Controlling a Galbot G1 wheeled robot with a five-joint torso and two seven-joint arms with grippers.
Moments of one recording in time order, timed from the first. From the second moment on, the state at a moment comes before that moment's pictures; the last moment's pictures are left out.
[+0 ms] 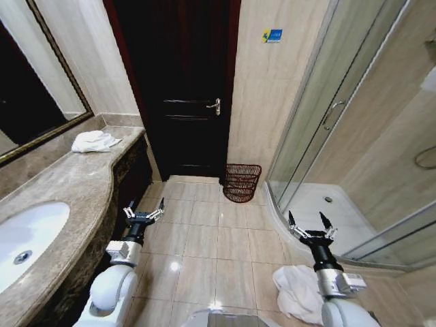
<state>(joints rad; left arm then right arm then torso) 1.62 -1.32 -0.70 -2.17 -0.23 -0.02 0.00 -1.75 1.61 0.82 2.27 0.09 0.08 -0.19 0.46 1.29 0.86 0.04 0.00</state>
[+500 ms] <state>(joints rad) 1.61 -1.32 -0.69 -2.17 -0.22 -0.02 0.00 -1.75 1.61 0.83 2.26 0.09 0.09 -0.19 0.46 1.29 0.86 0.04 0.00</state>
